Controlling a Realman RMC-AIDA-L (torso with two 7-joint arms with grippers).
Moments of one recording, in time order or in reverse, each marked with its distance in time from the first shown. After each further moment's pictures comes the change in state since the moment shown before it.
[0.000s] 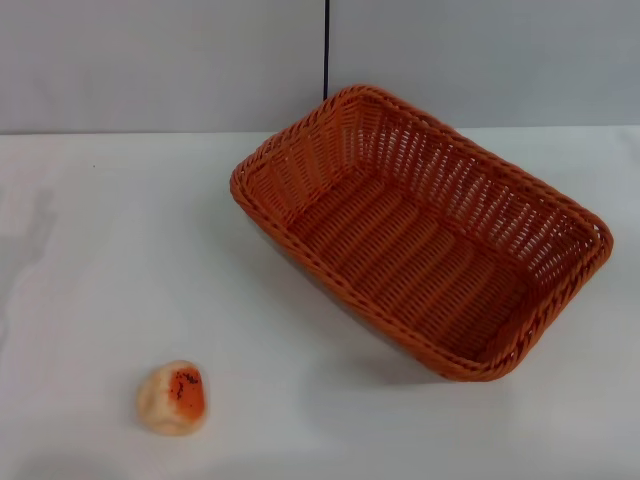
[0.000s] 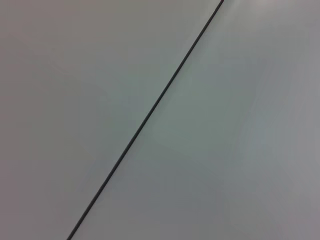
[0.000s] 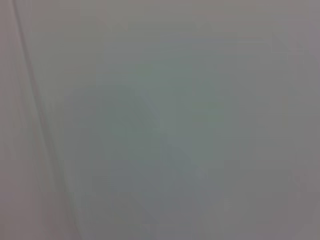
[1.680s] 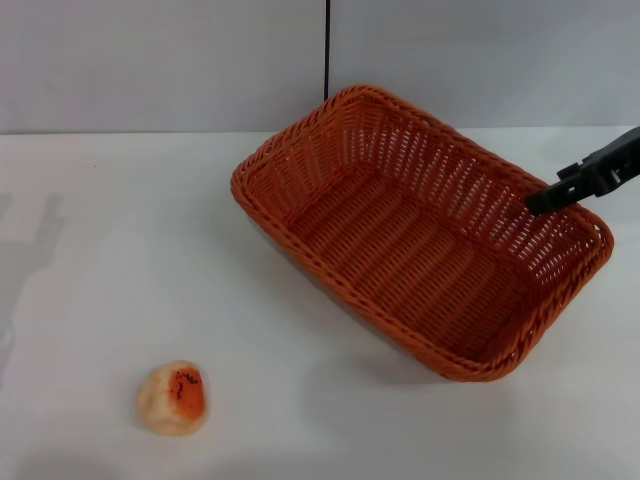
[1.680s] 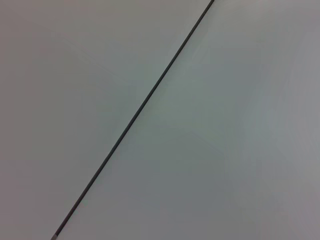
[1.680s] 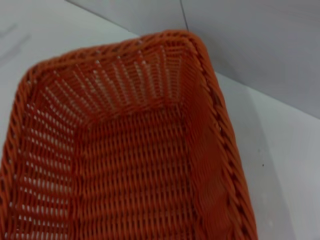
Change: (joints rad) left arm 0.012 -0.005 0.041 -0.009 0.000 -0.033 0.000; right arm 0.402 -0.026 -0.481 -0.182 -0.942 -0.096 0.734
